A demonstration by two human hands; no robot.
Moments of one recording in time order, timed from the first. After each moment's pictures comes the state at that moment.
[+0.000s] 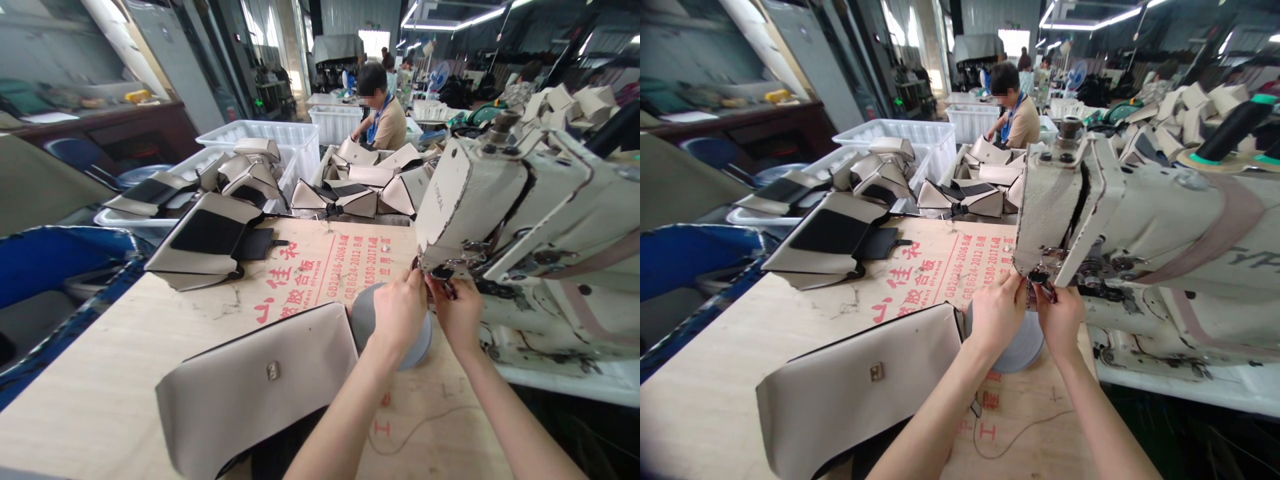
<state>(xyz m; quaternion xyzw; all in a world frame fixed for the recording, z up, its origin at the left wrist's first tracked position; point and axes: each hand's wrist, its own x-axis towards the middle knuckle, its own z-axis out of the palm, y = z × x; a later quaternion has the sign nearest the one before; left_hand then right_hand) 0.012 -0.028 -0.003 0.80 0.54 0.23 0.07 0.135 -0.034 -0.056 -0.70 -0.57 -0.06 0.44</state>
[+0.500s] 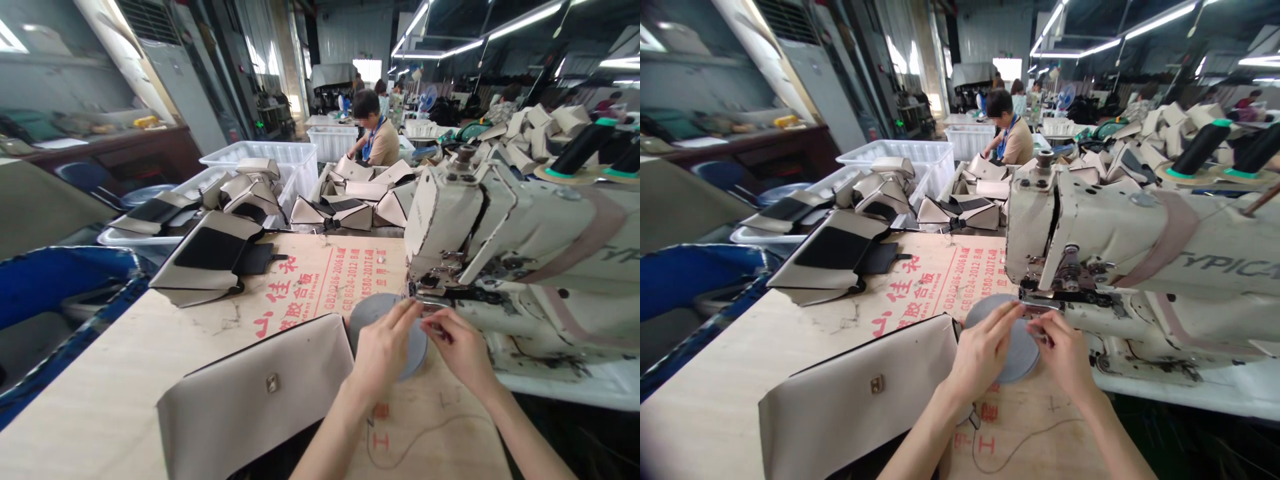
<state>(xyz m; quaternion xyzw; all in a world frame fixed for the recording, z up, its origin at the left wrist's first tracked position) -0.023 -0.058 -0.019 0.86 0.41 0.26 0.13 0.152 -0.080 -0.062 -0.58 -0.69 0.13 0.41</state>
